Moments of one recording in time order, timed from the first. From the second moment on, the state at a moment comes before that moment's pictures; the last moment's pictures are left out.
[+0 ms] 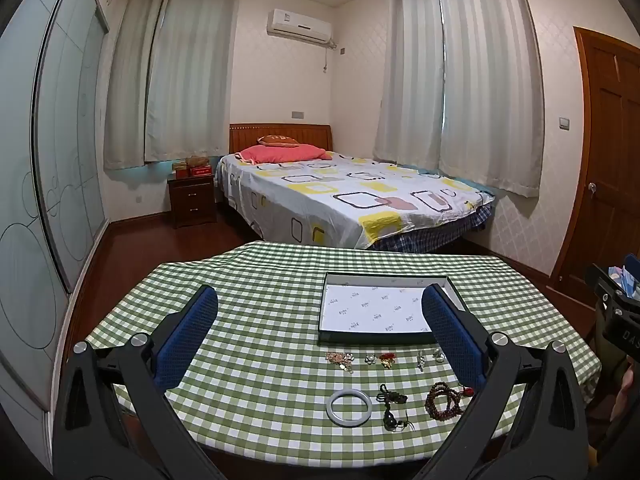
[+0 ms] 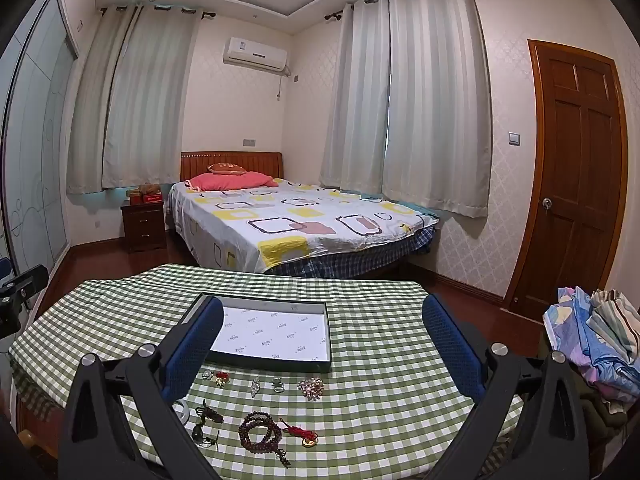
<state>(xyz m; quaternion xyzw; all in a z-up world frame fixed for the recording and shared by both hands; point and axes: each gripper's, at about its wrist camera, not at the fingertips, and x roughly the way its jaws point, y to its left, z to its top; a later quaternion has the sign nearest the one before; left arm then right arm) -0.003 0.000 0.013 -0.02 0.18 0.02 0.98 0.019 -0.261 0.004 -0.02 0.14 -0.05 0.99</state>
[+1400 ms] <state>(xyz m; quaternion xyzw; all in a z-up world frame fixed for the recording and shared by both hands) -0.002 0.001 0.008 -0.02 0.18 0.02 0.98 0.020 -0.262 0.001 -0.02 0.14 -0.05 0.99</state>
